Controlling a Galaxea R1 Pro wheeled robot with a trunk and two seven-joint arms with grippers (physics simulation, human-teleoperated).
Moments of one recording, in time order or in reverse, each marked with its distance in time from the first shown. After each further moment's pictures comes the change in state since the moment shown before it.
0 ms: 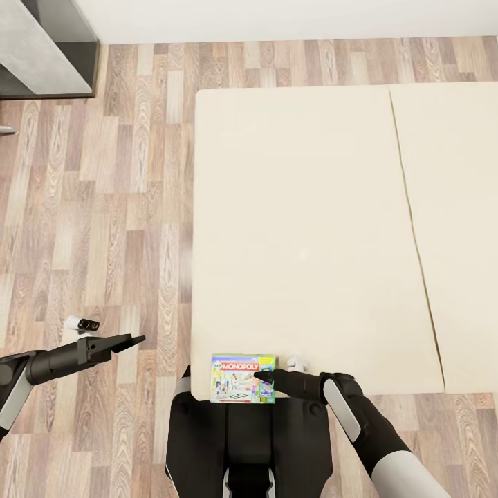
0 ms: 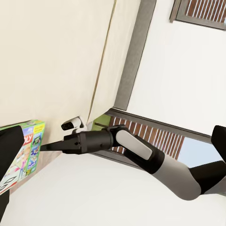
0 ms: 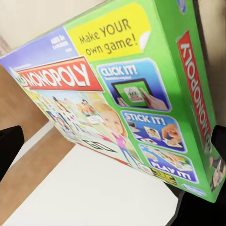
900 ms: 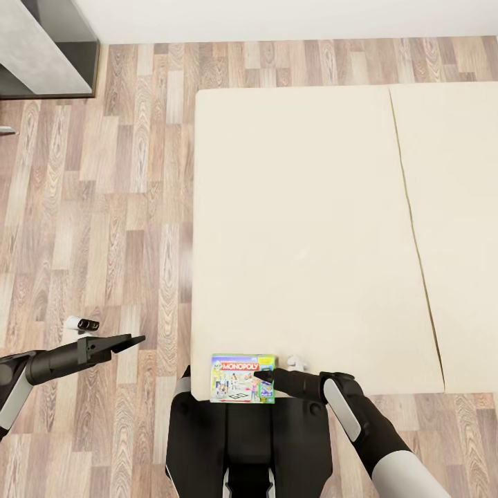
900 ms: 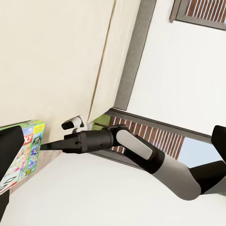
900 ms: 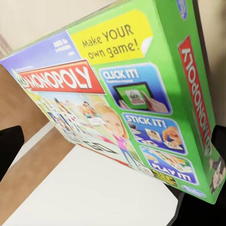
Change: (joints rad) left arm 0.000 0.000 0.000 0.000 0.000 0.000 0.000; right arm 0.000 -0.001 0.001 -0.005 0.000 0.000 0.000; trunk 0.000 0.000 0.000
